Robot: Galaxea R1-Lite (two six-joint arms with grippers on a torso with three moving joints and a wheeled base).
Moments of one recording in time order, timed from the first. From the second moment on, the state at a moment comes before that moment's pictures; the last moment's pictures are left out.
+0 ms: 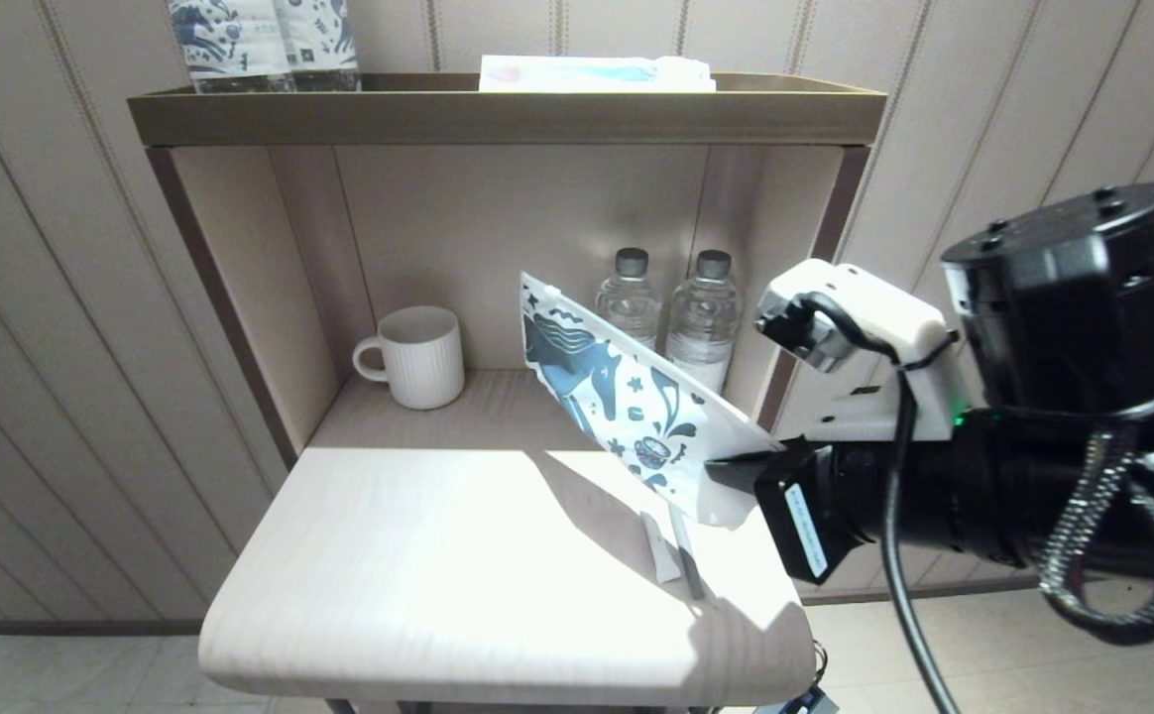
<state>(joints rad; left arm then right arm) 0.00 0.00 -0.02 -0.01 0.04 -0.08 0.80 1.45 -1.12 0.15 -0.14 0.03</state>
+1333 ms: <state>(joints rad) -0.23 1.05 -0.90 0.07 -1.03 -0.08 0.91 1.37 -1.47 0.77 0.30 -0.17</state>
